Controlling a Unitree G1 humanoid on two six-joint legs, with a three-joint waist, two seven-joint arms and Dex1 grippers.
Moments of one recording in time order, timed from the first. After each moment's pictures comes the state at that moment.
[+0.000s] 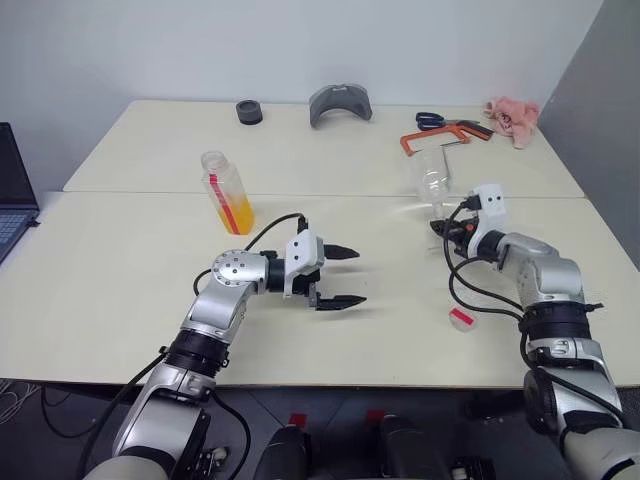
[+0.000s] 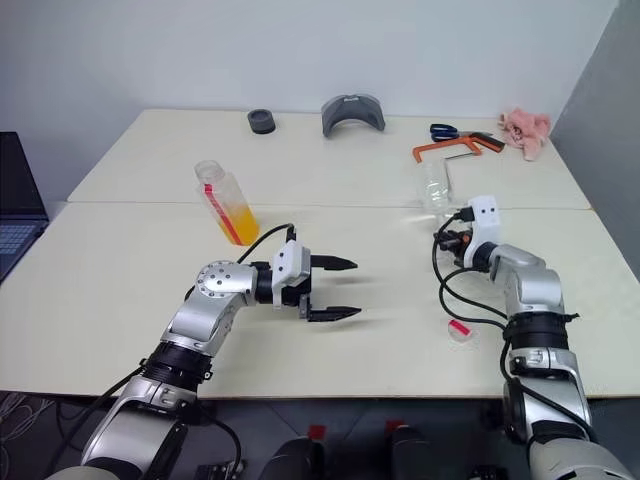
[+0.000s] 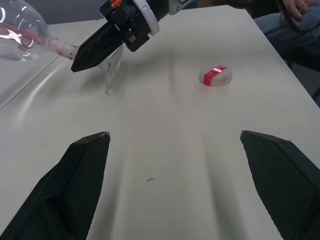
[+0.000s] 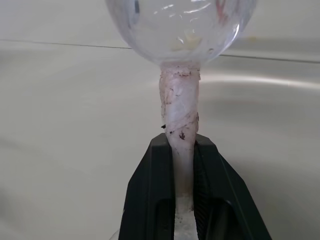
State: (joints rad) left arm -0.59 0.40 -0.21 0.30 -0.21 -0.01 -1.23; right arm -0.72 -0.39 -0.20 0.40 0.25 0.74 0.63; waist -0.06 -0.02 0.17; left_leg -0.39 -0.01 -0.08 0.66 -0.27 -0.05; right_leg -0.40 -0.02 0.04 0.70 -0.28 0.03
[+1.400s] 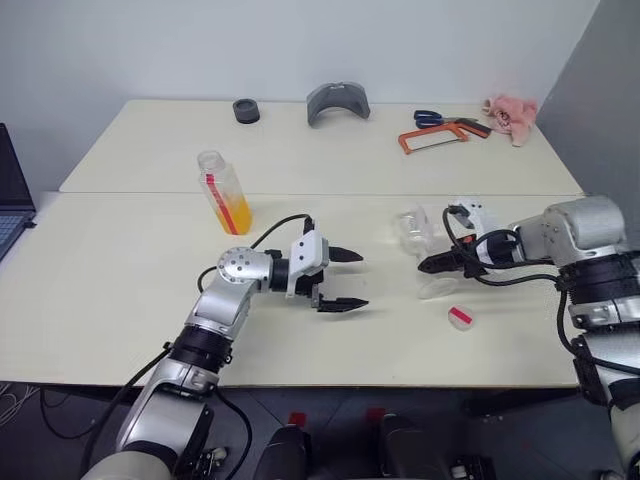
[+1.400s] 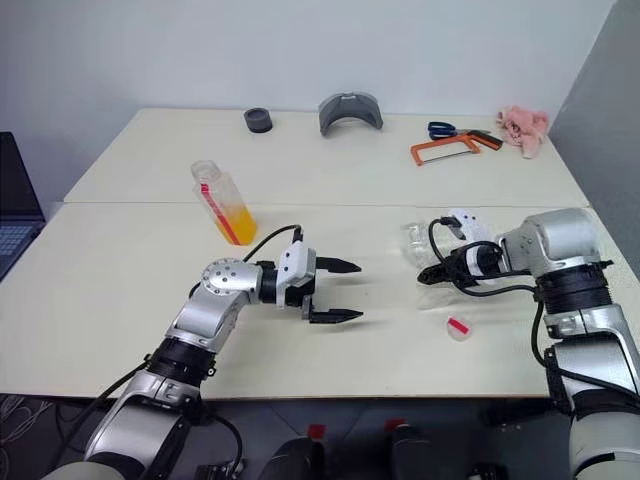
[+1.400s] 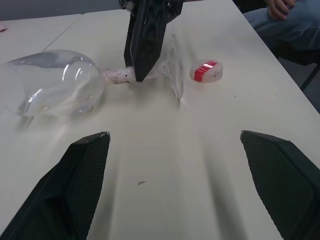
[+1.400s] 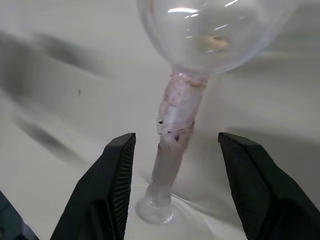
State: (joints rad) left arm -0.59 0.39 -0.23 0.32 -0.19 -0.01 -1.24; right arm -0.96 -0.66 0.25 0.39 0.48 1.42 0.81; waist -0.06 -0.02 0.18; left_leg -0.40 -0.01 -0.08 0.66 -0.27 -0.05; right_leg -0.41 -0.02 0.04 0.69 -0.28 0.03
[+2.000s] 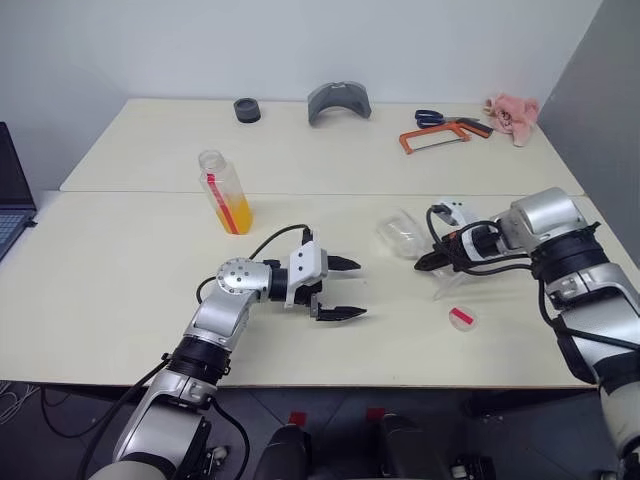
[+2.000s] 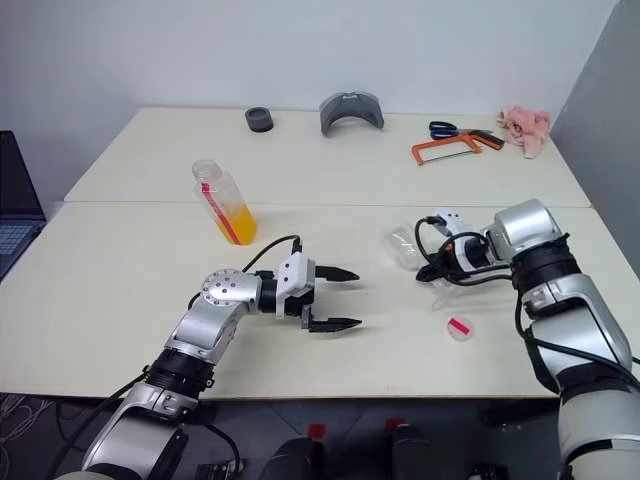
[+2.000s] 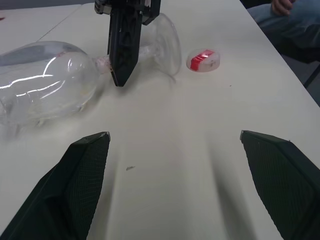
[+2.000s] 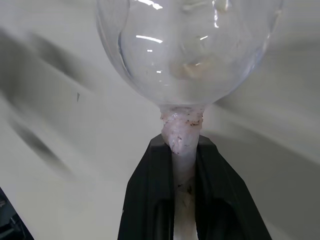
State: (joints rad) left arm -0.55 0.40 -0.23 0.29 -0.18 -0.01 -1.23; right arm -1.11 -0.60 0.37 0.69 0.32 1.24 1.02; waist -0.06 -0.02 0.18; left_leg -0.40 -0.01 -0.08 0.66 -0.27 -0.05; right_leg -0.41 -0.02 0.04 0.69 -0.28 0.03
